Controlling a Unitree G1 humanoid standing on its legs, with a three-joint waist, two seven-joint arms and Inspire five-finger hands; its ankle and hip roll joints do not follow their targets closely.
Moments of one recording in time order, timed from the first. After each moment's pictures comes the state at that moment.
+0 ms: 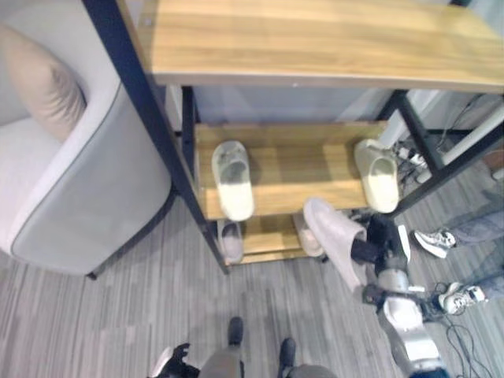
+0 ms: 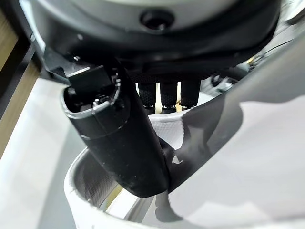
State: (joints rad) left arm 0.02 0.25 -0.19 1.24 0.09 -0.09 0.25; right arm 0.16 -0.32 0.10 0.14 0.22 -0.21 -0.22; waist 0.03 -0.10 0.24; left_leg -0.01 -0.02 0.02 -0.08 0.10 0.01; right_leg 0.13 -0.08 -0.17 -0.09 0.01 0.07
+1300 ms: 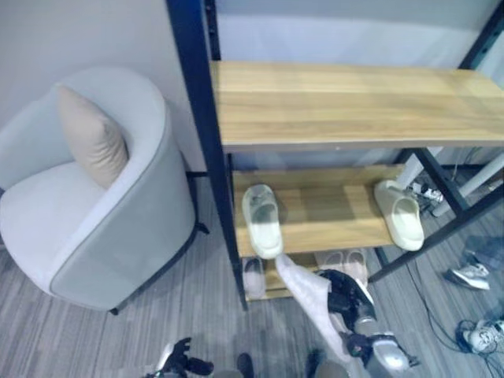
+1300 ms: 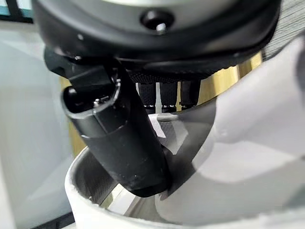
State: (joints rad) left arm -0.05 0.24 -0.20 1.27 0.02 -0.11 0.23; right arm 0.23 -0.29 0.26 0.25 0.47 -0.14 -0.01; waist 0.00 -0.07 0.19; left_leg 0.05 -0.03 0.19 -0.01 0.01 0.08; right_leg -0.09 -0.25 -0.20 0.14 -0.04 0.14
